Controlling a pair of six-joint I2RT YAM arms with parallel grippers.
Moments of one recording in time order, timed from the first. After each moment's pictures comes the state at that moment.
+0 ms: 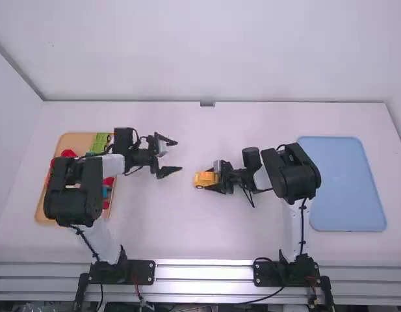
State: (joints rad) left arm 0.08 1.85 0.87 0.10 1.23 0.97; right arm 0.28 2.24 0.79 0.64 -1.14 -0.77
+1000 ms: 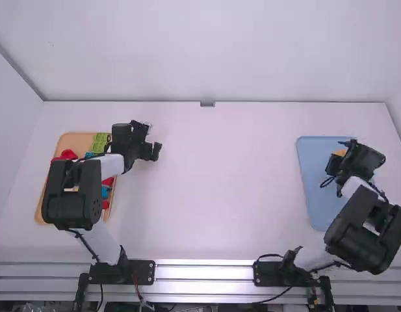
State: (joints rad) left arm 0.06 1.82 0.87 0.19 0.22 0.17; right arm -0.60 1.67 0.78 0.10 -0.17 -0.19
